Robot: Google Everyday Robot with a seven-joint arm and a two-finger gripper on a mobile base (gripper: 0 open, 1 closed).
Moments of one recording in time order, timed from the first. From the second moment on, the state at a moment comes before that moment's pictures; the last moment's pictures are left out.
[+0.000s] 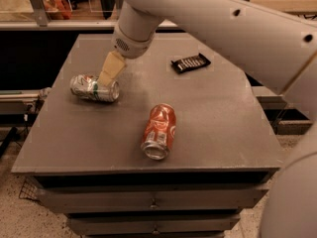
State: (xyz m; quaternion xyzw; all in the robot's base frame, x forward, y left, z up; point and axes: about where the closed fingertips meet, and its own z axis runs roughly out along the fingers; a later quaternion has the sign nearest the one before) arm 0.632 0.091 0.881 -0.48 0.84 0.08 0.23
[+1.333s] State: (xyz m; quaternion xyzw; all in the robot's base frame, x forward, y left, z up) arm 0.606 0.190 0.833 -0.50 0.84 0.11 0.16
